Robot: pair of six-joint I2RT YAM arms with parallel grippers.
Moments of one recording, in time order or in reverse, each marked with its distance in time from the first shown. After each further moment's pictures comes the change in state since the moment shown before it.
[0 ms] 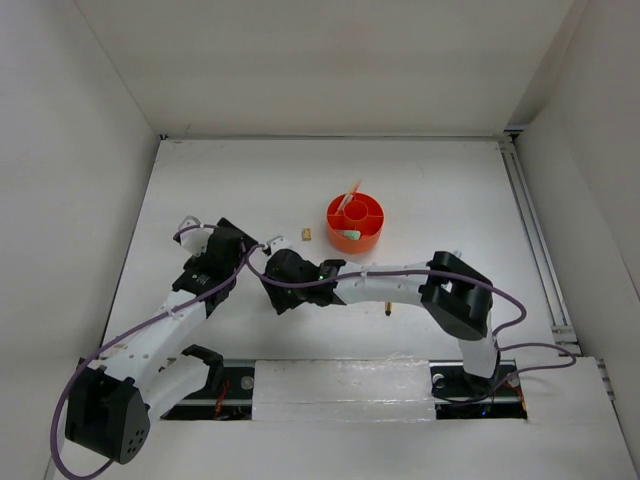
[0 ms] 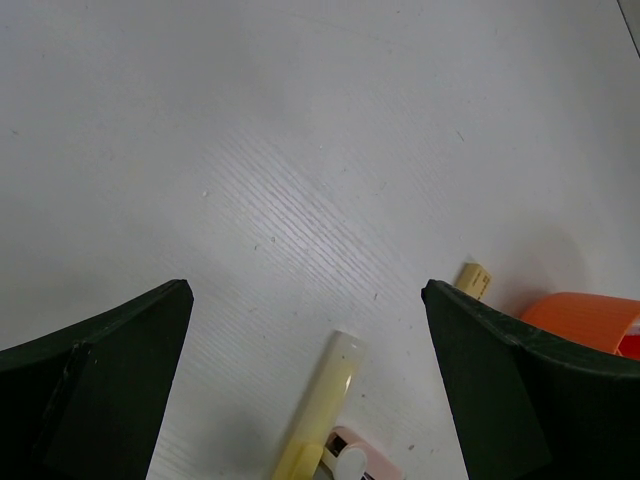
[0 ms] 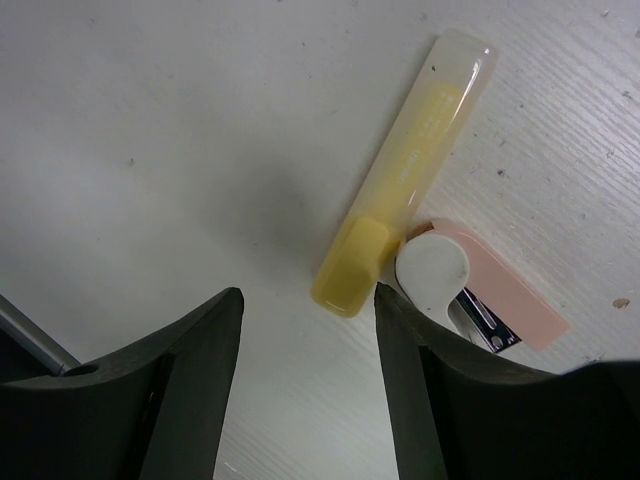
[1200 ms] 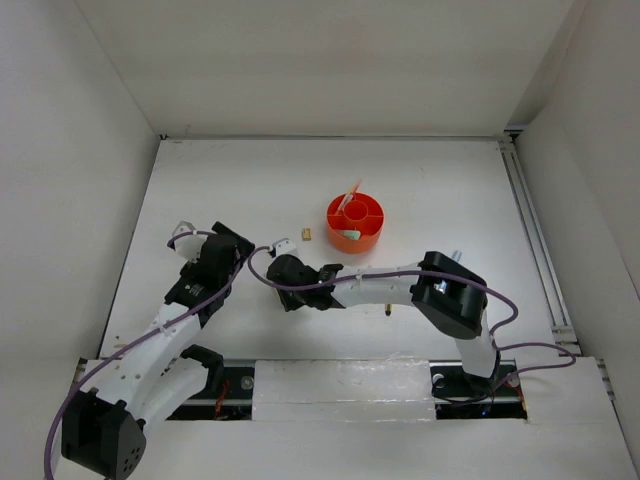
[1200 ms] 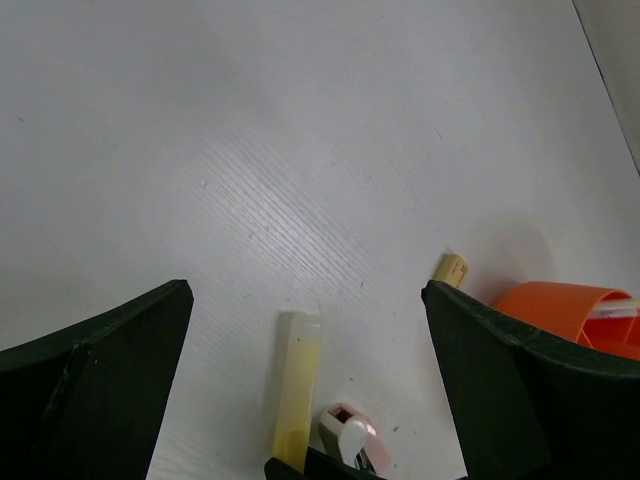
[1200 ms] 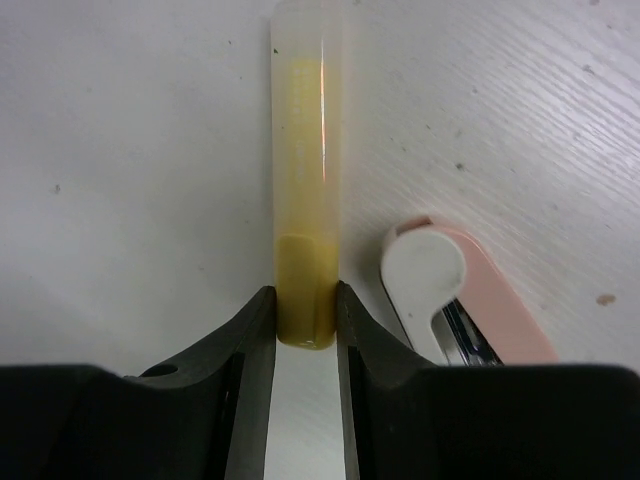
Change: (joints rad) left arm 0.000 -0.105 -0.022 -0.046 -0.008 -0.029; right arm 0.001 0.059 -0.011 0.050 0.087 0.042
